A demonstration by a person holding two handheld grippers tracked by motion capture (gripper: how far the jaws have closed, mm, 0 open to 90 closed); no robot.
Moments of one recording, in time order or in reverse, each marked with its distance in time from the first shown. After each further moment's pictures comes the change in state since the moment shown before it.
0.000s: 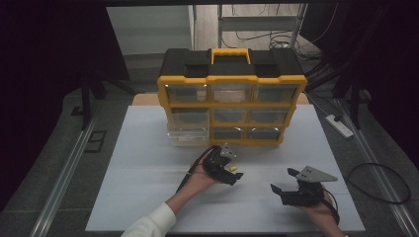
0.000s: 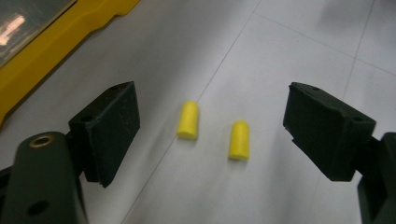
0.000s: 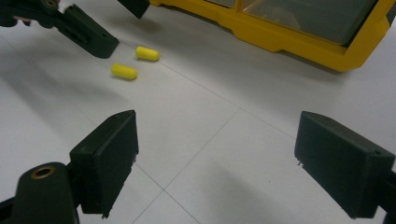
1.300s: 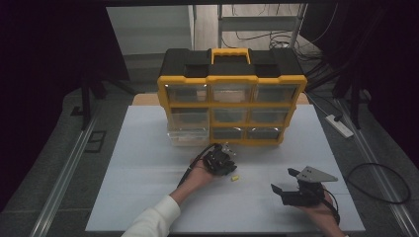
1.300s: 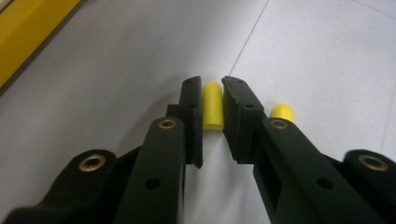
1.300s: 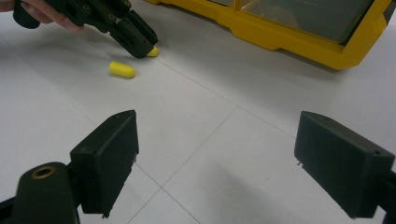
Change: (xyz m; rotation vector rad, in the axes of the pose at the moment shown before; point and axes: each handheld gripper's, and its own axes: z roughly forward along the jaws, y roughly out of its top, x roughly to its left) left arm 0.020 -0.004 0.018 0.081 -0.034 0.023; right arm -0.001 -0.001 -0.001 0.005 -0.005 0.000
